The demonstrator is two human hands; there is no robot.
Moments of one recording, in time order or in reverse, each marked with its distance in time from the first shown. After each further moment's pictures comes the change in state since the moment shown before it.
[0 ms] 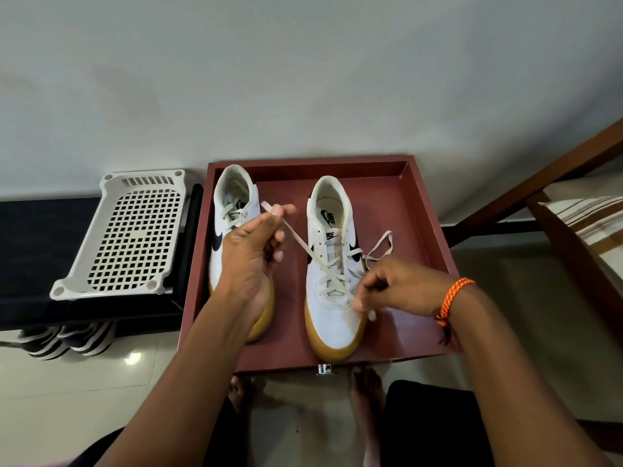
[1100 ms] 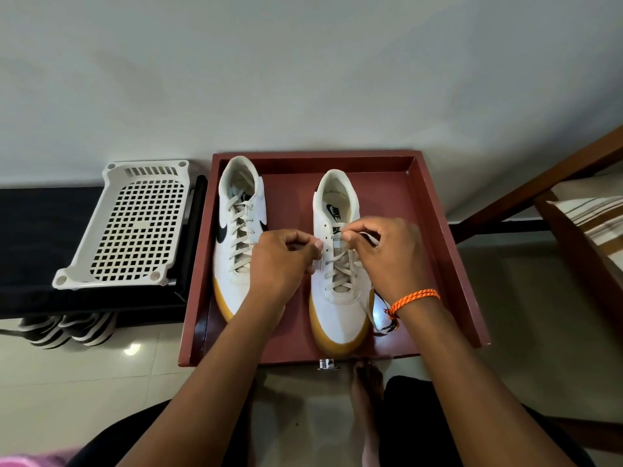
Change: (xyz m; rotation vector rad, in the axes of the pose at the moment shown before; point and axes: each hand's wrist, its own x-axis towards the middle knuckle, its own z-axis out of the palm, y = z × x) left_hand -0.001 -0.030 0.007 0.669 0.022 0.005; right_hand 0.032 -0.026 0.032 -0.166 0.932 -0.209
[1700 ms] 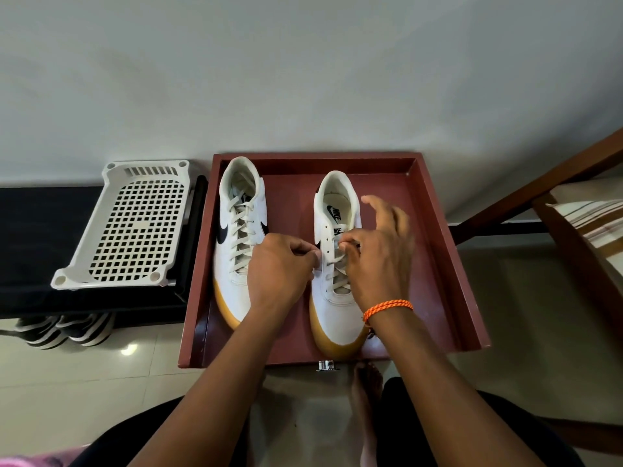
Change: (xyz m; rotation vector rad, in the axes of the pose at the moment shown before) left_hand -0.002 0.001 0.001 0.270 0.081 0.040; right_hand -0.011 -0.010 0.028 -0.364 0.112 0.056
